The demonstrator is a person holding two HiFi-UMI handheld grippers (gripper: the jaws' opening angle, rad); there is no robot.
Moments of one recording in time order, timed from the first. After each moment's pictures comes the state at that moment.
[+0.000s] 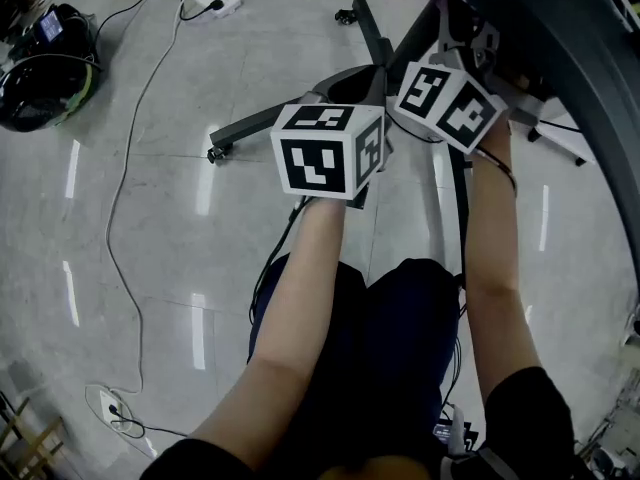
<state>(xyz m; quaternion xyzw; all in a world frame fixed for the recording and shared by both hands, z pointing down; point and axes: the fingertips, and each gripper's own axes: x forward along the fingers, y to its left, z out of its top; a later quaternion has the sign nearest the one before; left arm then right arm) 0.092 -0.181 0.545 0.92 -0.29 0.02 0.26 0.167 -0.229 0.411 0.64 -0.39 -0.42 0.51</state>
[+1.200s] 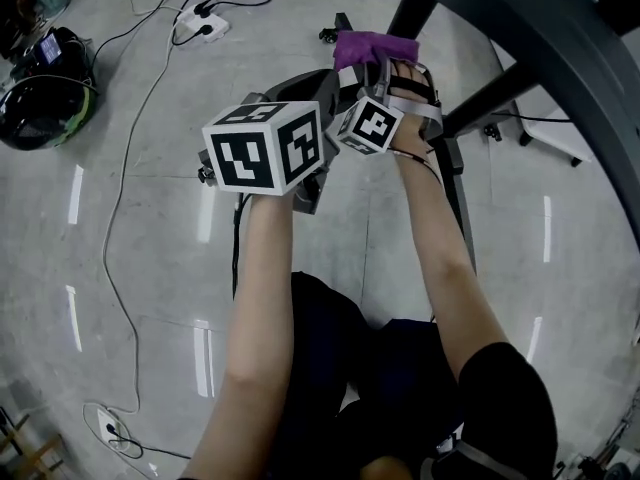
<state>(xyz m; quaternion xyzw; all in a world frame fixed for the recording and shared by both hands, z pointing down) 0.068 -0.190 0.541 0.93 -0.28 0.04 0.24 0.182 -0.270 0.635 0.57 -0.48 -0.31 0.59</state>
